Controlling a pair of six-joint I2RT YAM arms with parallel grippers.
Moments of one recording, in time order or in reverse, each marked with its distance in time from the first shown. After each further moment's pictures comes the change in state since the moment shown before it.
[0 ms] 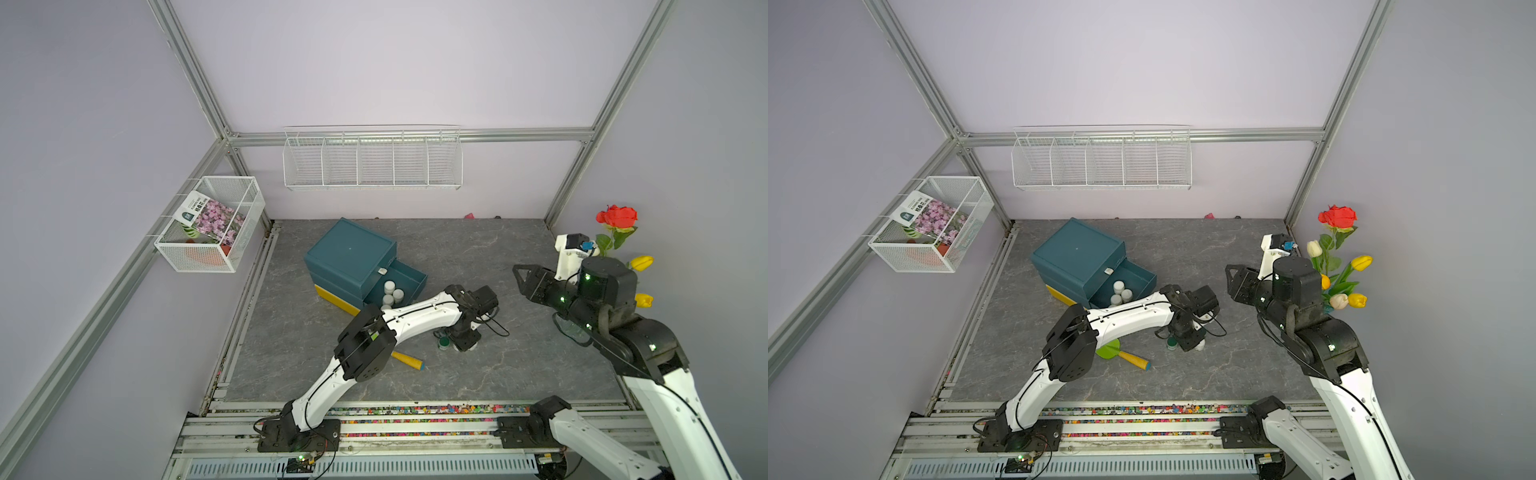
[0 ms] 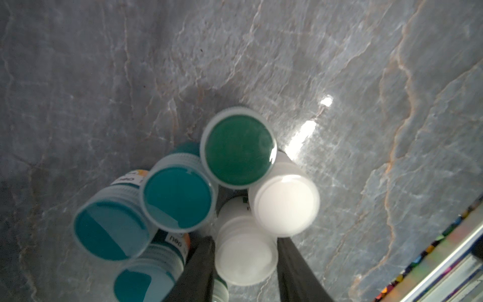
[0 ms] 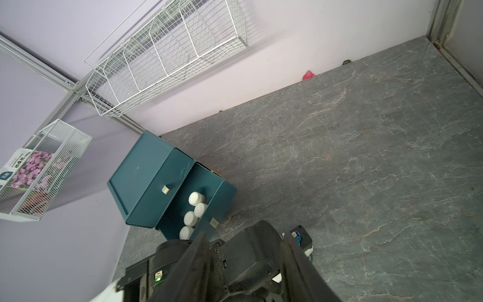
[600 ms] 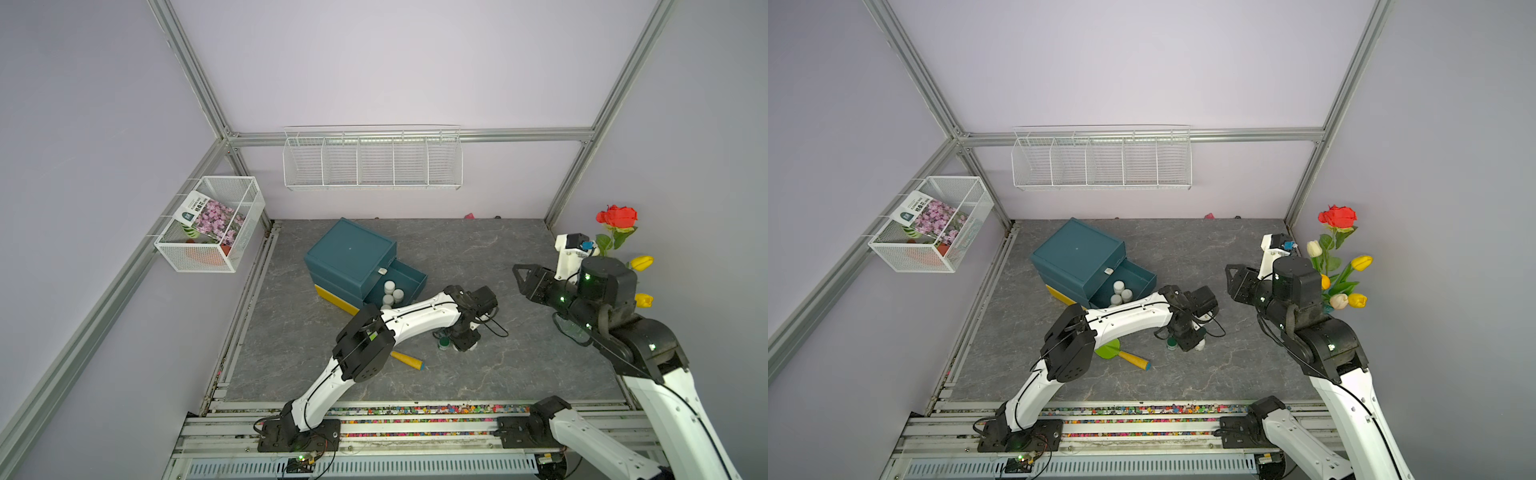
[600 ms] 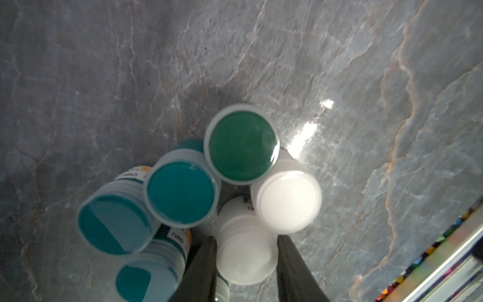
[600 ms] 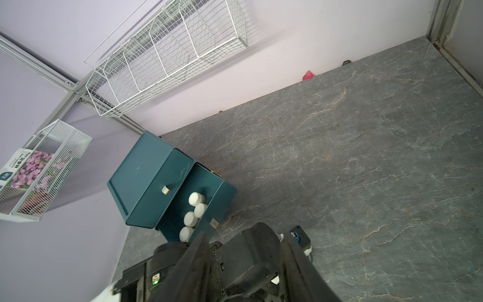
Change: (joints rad) left arm 0.000 -0.027 -0.033 0.013 -0.016 -0.021; right arm 0.000 0.001 0.000 0.002 0.001 0.000
